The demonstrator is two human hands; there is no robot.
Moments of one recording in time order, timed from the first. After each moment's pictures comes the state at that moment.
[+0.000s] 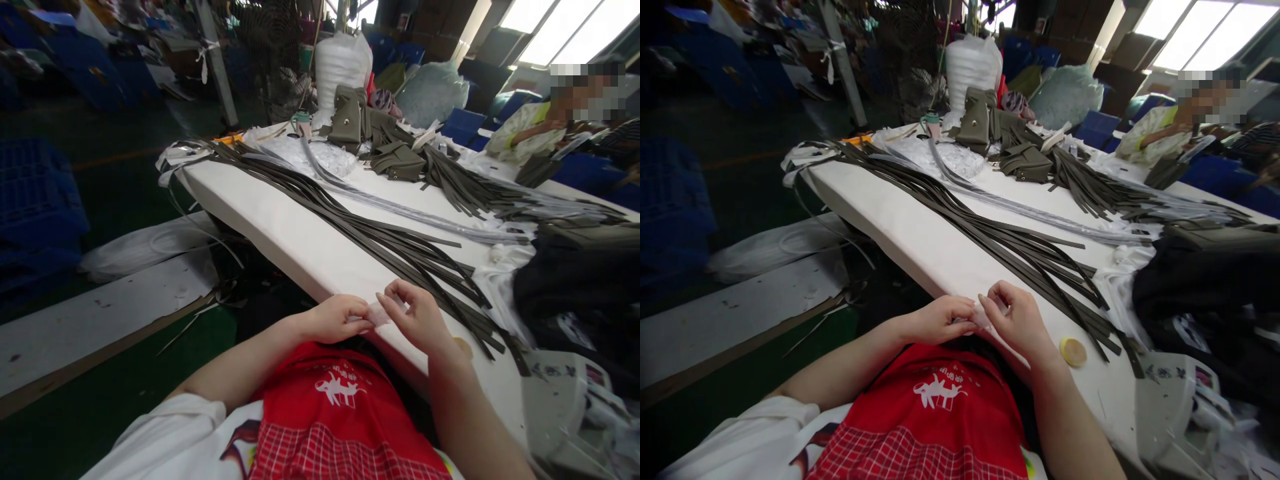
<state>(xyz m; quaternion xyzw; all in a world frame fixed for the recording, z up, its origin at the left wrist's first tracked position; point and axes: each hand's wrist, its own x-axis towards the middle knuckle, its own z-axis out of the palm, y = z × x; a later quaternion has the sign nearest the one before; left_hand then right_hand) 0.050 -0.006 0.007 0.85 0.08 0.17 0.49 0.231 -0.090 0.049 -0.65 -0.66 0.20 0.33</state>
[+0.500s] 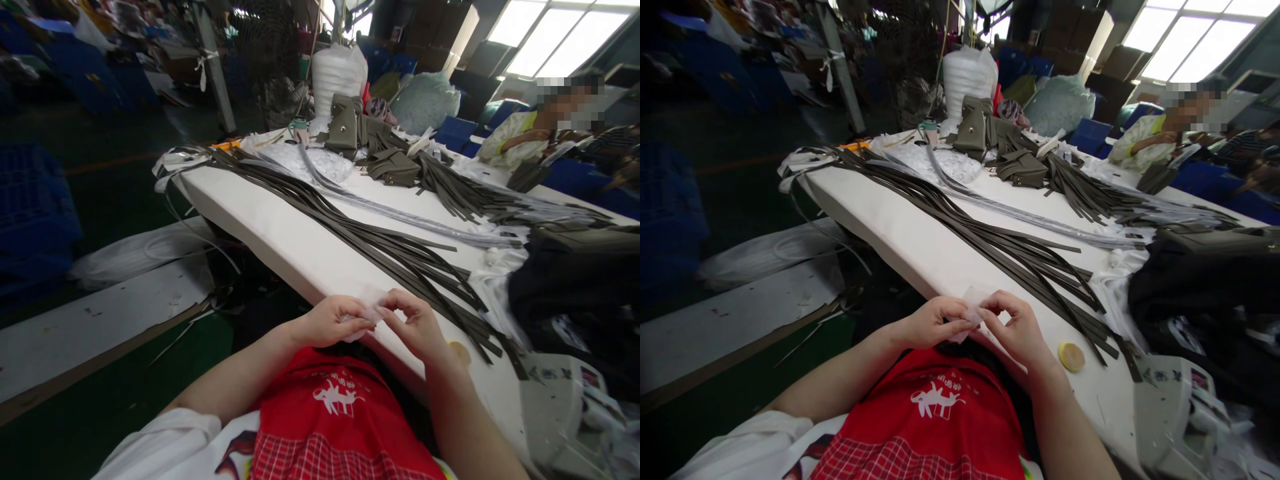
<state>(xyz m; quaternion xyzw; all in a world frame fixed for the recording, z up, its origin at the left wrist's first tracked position) 0.045 -0.009 0.014 0.78 0.10 0.24 0.57 0.234 -0.093 0.036 -0.58 -0.65 0.25 0.43</state>
